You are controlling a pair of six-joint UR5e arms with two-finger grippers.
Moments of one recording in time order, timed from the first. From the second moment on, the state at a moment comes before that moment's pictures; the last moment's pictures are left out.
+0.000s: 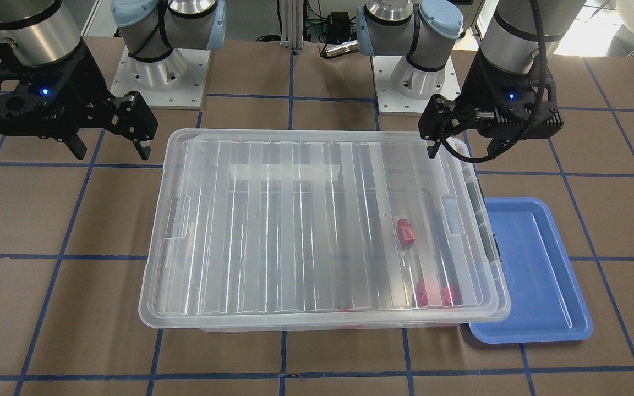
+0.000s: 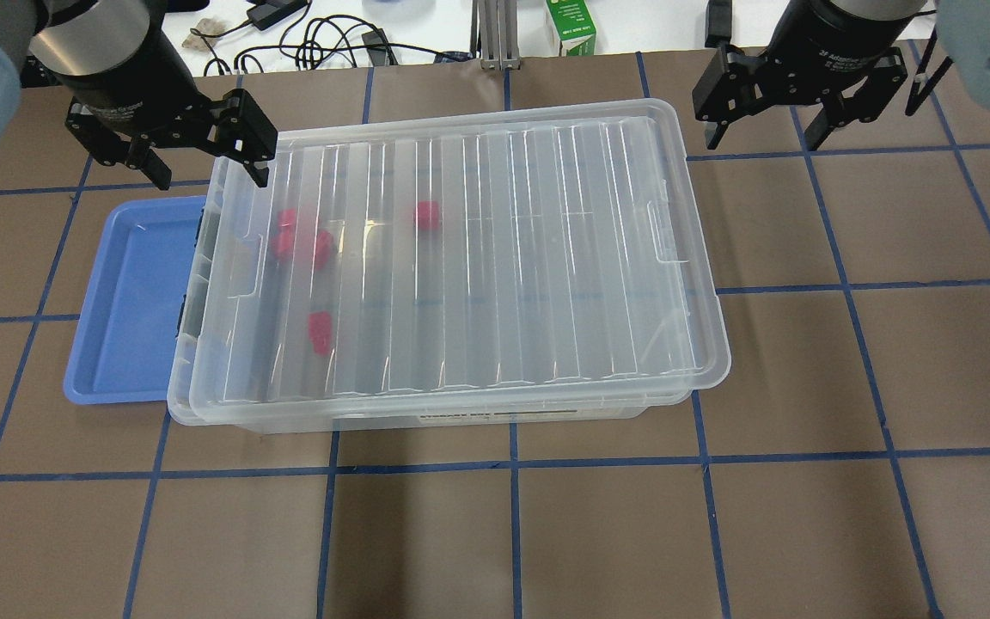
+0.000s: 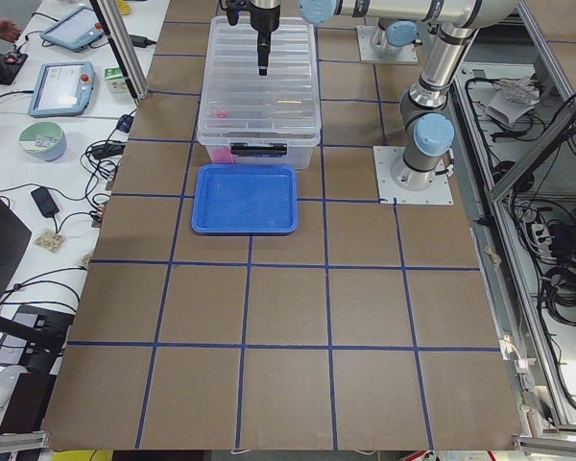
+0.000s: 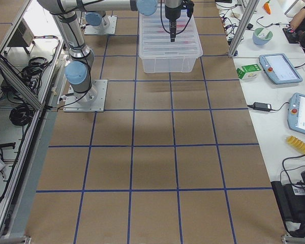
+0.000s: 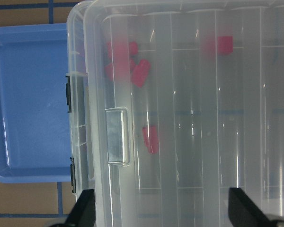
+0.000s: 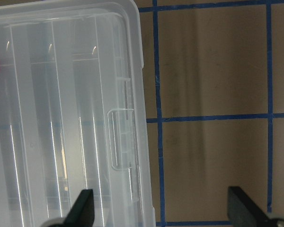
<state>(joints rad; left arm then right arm) -1.55 -1.60 -1.51 -1.53 1.59 0.03 1.54 -1.53 1.50 -1.63 -1.52 0.01</state>
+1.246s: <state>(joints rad) -1.55 -1.60 -1.52 -1.53 1.59 0.04 1.54 -1.53 1.51 -1.63 -1.52 0.02</state>
